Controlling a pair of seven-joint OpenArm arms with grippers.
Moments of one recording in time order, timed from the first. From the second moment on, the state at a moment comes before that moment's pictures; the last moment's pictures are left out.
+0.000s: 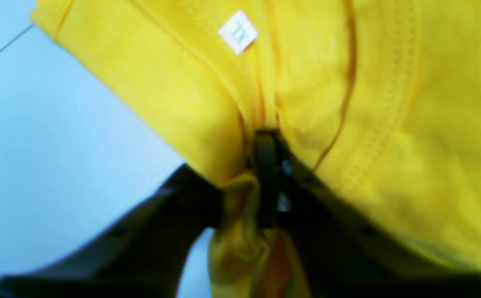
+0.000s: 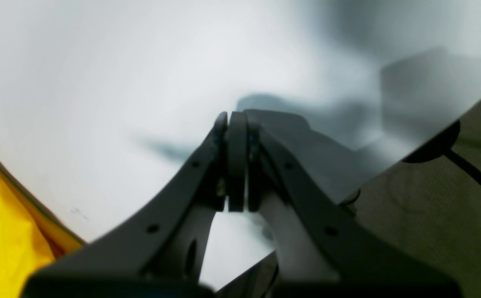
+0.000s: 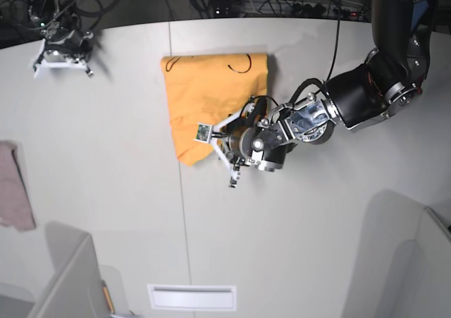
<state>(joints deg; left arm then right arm) -36.9 -20.5 70.5 77.0 -7.7 -39.2 40.8 -27.9 4.6 27.1 103.2 37.9 -18.4 -50.7</state>
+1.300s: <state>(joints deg) 21.2 -26.5 -4.4 107.7 -6.1 -40.1 9.8 -37.2 -2.3 24.7 107.7 15.2 12.5 -20.4</state>
